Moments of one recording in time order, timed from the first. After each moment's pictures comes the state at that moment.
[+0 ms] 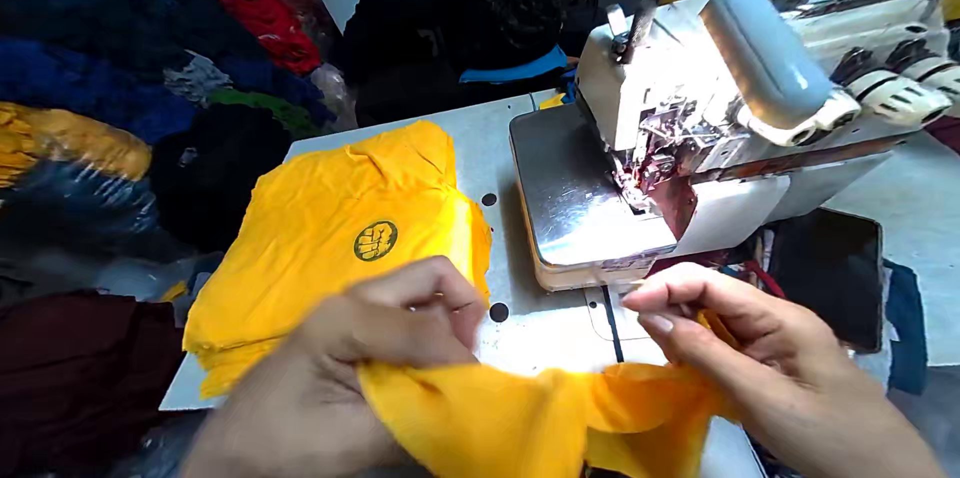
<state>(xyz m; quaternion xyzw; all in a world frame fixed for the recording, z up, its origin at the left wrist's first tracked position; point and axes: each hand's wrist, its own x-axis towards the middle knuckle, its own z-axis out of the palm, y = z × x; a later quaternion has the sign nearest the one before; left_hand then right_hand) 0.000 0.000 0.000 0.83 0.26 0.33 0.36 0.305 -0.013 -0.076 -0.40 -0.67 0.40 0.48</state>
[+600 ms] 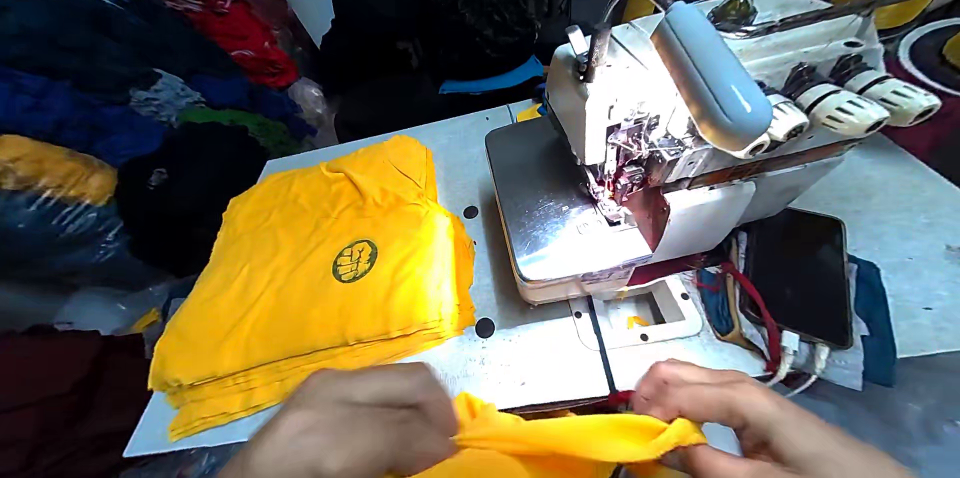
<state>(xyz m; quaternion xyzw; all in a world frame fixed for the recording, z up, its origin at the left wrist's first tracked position) -0.007 -0.018 0.000 0.87 0.25 0.28 0.33 0.351 -0.031 -0.114 -0.28 -0.77 0.48 0.32</state>
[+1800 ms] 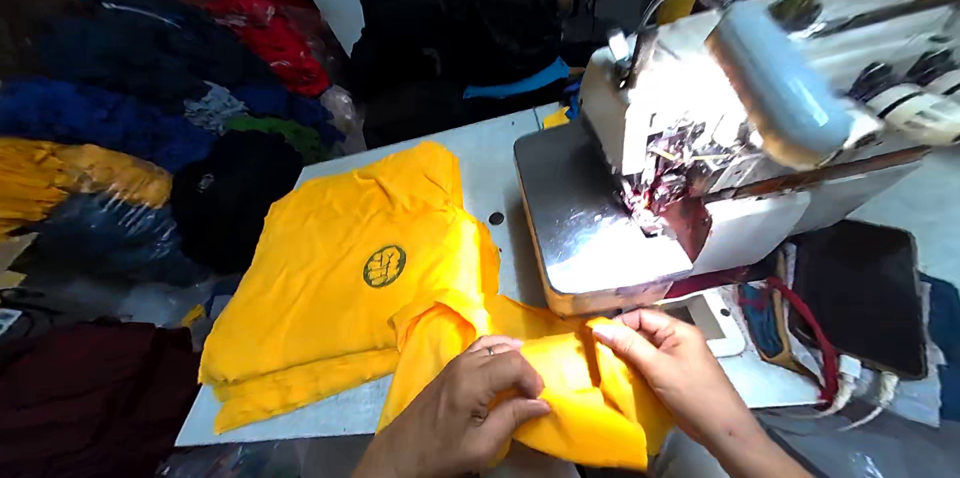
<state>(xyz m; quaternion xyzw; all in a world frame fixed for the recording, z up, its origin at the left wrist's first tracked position) 0.017 0.007 -0.106 0.86 0.27 0.30 0.30 0.278 0.012 -0.157 -0.56 -0.49 0.50 0.44</state>
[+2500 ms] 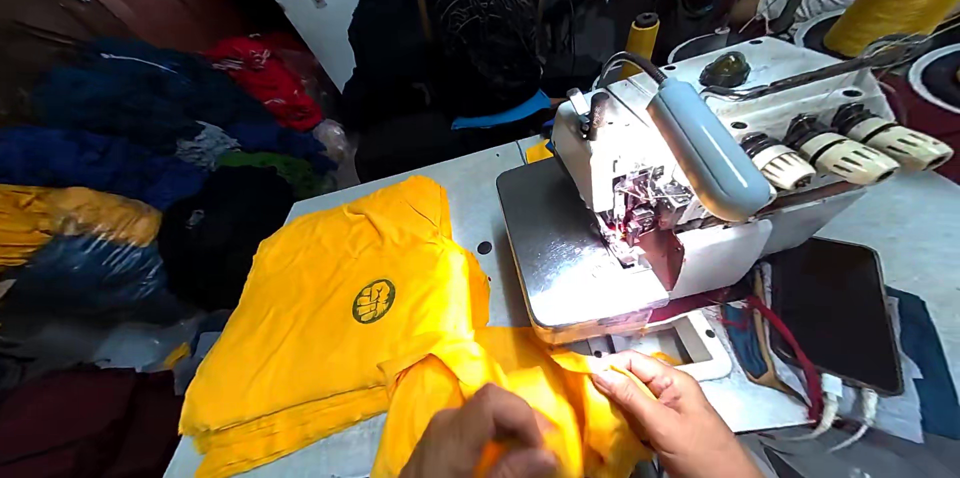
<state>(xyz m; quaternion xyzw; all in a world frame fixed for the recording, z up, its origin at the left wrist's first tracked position) 0.041 -0.016 -0.062 0.79 0.34 0.36 0.36 0.271 -0.012 -0.140 -0.48 -0.43 0.58 0.49</state>
